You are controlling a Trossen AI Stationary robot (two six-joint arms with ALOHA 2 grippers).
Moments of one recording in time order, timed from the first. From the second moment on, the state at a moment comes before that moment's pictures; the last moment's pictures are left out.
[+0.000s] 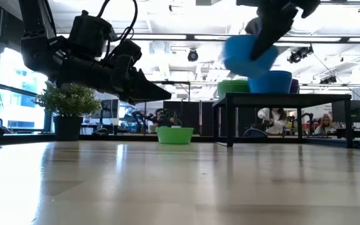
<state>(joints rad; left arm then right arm) 0.10 1.68 0.45 1.07 0.01 -0.03 0.11 1.40 1.20 -0.87 0.21 0.03</state>
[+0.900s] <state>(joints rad) 0.10 1.68 0.45 1.07 0.01 -0.03 -0.52 1.35 1.29 -1.20 0.12 -0.24</state>
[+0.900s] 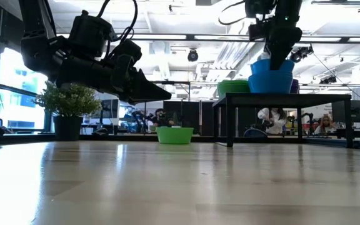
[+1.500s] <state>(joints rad) 0.10 1.68 0.45 1.07 0.01 -0.03 -0.52 1.34 1.33 -1.19 0.09 -0.24</state>
